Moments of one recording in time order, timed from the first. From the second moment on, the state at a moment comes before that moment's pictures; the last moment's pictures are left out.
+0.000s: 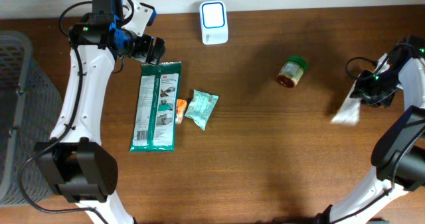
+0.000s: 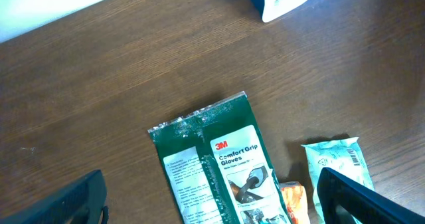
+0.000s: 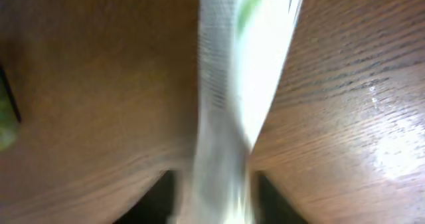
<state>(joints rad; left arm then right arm) -0.05 1.94 1.91 -0.96 0.21 0.32 -0.48 2.04 1.65 -1.11 -0.17 0.09</state>
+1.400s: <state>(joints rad) -0.05 1.94 1.91 -0.96 0.21 0.32 0.02 2.30 1.93 -0.92 0.07 0.67</state>
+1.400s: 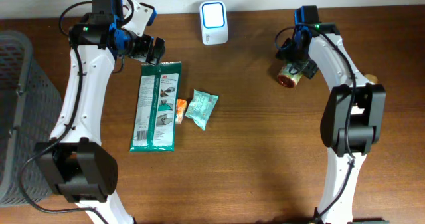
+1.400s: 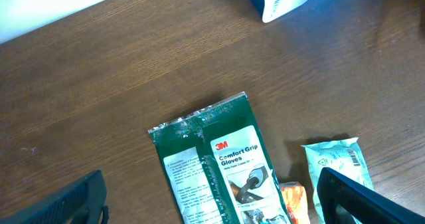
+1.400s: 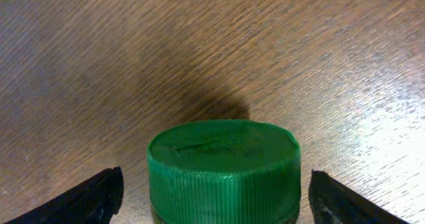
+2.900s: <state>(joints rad) -0.05 1.94 1.91 -0.96 0.21 0.32 0.12 2.18 1.98 -0.92 -0.15 0.30</state>
